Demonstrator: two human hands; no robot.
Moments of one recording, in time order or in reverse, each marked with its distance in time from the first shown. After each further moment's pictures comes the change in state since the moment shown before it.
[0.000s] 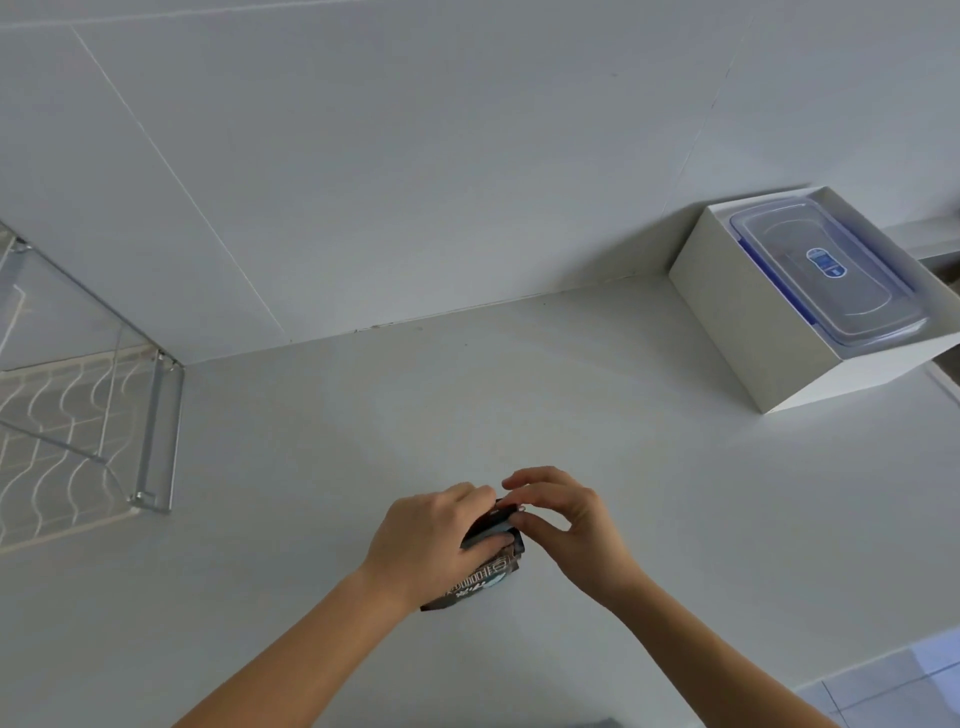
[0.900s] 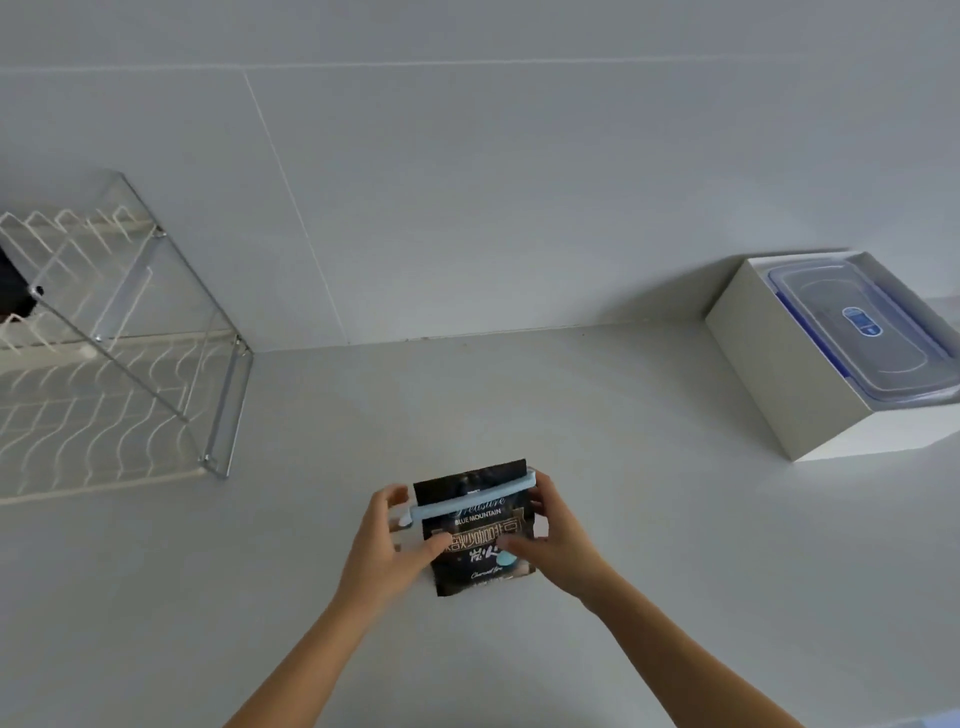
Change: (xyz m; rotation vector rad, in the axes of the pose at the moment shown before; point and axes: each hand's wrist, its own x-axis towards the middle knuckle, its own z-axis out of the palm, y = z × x) left_hand -0.073 -0.044 0.023 -0.766 0.178 -0.757; right_hand 0.005 0.010 0.035 0.013 -0.201 0.178
